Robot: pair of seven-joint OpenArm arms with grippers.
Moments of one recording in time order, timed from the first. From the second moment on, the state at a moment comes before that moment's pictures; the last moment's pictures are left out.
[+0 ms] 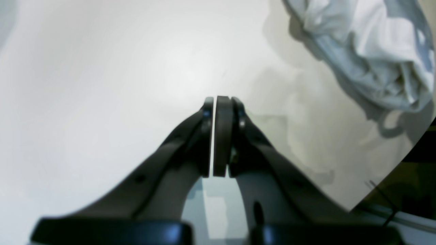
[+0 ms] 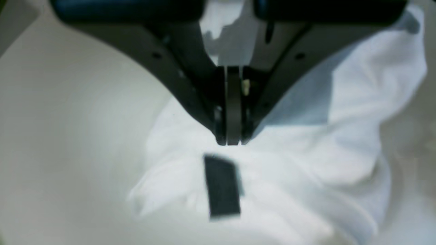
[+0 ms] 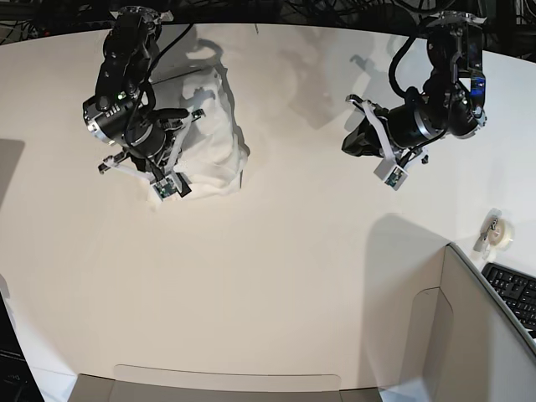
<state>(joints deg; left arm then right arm) 9.7 -20.7 -5.4 108.4 -43.9 -27.8 64.8 -4.0 -4.4 7.9 117.5 0.6 38.6 -77.1</state>
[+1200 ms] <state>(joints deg) 15.3 -20.8 -5.7 108.5 -43.9 -27.8 61.8 -5.9 21.1 5.9 102.4 3.5 38.2 -67.7</state>
